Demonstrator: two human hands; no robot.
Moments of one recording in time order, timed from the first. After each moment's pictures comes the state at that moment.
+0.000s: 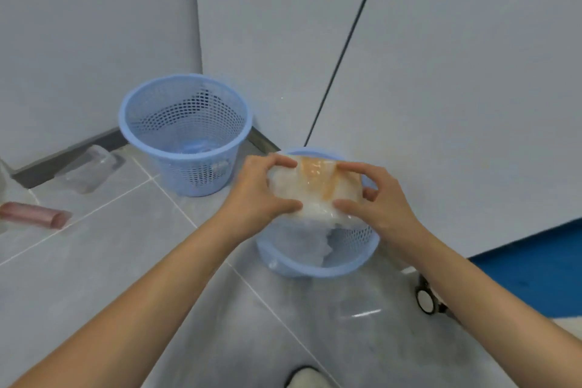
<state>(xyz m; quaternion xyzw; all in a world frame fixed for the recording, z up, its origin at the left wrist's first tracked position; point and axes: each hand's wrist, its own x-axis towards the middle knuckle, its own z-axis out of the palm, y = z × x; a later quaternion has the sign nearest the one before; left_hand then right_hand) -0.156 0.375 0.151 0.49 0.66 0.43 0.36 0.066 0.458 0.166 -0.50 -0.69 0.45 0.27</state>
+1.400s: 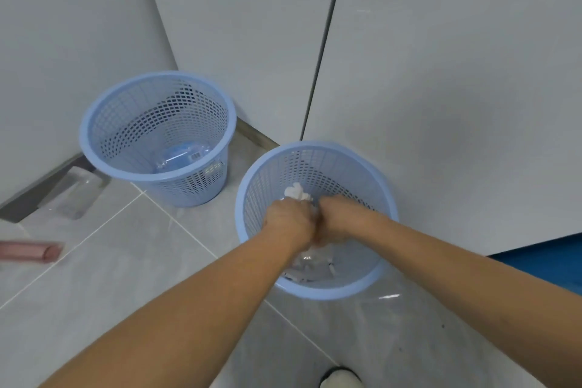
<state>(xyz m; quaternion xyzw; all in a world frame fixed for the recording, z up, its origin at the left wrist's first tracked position) -0.094 0.461 0.082 0.66 0.68 -0.20 0.24 0.008 0.510 0.072 -0.46 -0.83 0.17 -0.28</state>
